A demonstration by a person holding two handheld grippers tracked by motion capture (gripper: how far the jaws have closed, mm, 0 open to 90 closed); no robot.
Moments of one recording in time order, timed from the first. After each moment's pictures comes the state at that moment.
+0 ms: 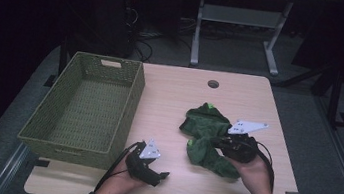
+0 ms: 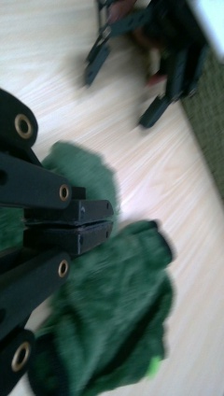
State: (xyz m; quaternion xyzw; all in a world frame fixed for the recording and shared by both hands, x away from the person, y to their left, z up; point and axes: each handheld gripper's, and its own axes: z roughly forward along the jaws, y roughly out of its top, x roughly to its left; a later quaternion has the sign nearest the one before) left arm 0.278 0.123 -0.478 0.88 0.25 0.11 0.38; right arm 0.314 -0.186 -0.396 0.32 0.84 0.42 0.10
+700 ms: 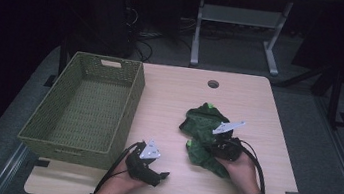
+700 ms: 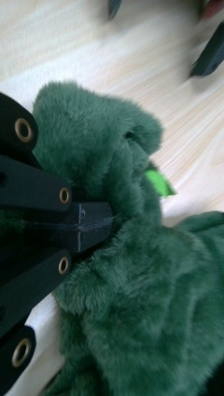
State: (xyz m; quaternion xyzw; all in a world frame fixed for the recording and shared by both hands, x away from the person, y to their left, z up) left arm 0.278 0.123 -0.477 0.89 0.25 0.11 0.37; right arm 0.346 -0.165 -0.453 0.34 0.87 0.34 0.05
